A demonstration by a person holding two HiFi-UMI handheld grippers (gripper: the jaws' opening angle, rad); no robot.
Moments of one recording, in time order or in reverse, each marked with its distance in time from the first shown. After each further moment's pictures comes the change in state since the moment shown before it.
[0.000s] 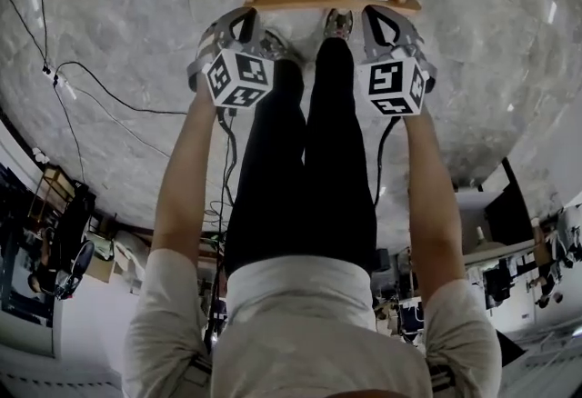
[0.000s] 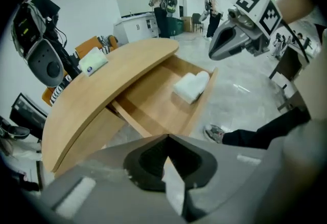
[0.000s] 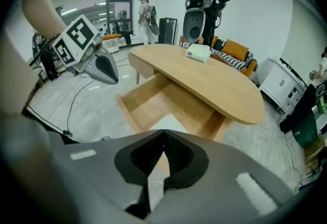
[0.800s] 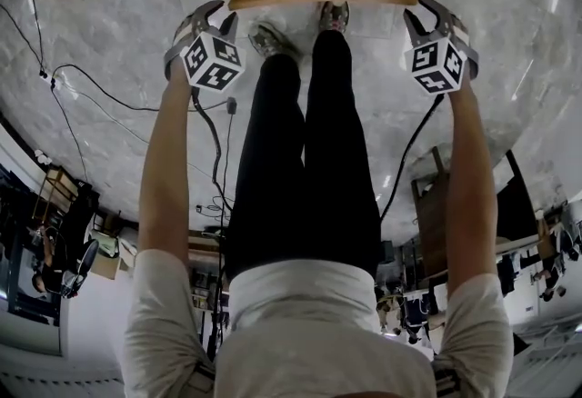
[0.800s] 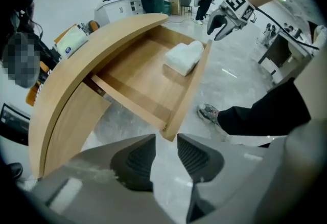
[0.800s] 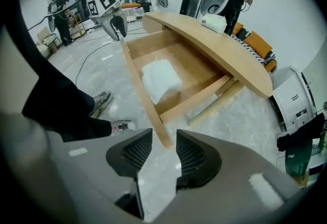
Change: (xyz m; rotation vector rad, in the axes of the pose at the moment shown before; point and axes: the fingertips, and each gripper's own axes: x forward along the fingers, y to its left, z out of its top) left arm 0.042 -0.004 -0.064 0.101 0.183 -0.121; right arm 0.011 -0.063 -0.142 -0.244 0.264 0.065
